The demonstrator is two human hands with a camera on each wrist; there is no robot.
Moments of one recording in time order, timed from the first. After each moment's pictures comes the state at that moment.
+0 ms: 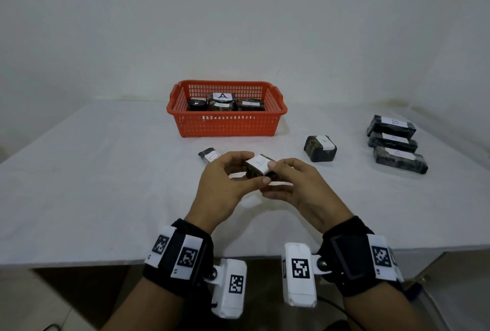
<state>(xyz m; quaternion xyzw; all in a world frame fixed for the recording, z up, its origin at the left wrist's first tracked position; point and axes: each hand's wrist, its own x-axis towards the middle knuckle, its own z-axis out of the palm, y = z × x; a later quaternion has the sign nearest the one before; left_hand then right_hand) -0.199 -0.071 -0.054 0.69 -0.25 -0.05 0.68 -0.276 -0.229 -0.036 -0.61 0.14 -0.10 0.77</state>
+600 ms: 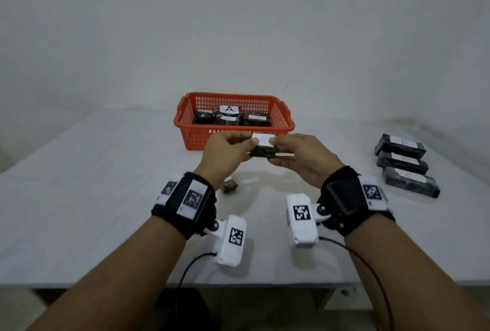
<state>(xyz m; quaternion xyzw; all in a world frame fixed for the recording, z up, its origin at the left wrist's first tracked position) -0.120 -0.095 -0.005 0.69 -0.18 -0.08 0.70 -0.199 -0.253 0.023 -0.66 0.15 -0.11 0.73</state>
